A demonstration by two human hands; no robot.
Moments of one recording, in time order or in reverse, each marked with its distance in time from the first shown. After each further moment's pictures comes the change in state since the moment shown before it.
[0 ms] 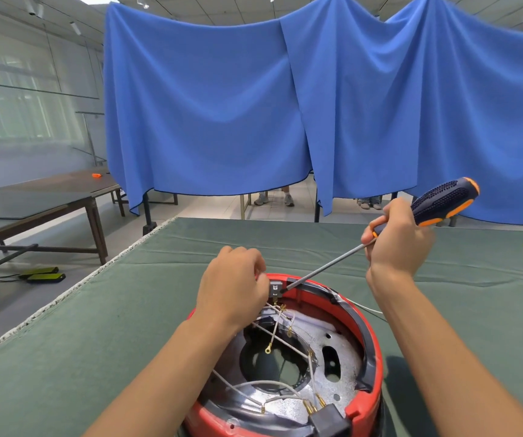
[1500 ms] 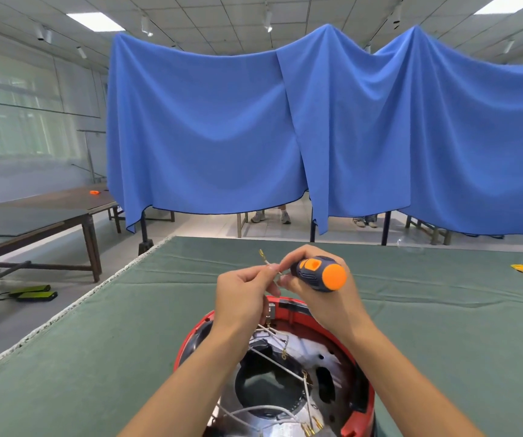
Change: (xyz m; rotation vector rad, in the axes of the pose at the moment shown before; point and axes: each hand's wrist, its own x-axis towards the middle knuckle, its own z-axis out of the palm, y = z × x) left_hand 0.001 0.040 -0.005 -1.035 0.103 -0.426; right_hand -0.046 0.005 -0.006 -0.475 -0.870 -0.276
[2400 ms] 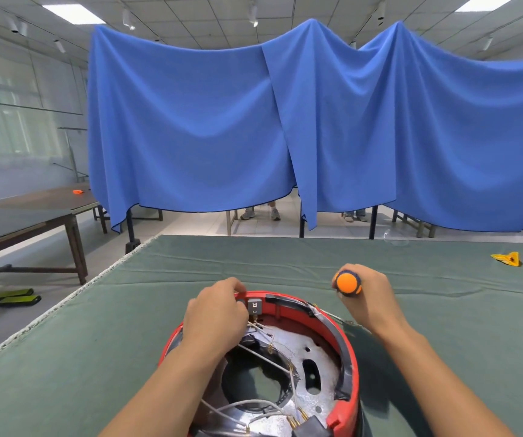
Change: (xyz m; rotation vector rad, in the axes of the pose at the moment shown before) left_hand 0.009 -0.024 -0.020 1.048 -0.081 0.039; right_hand -0.011 0.074 -0.064 -0.638 0.089 0.234
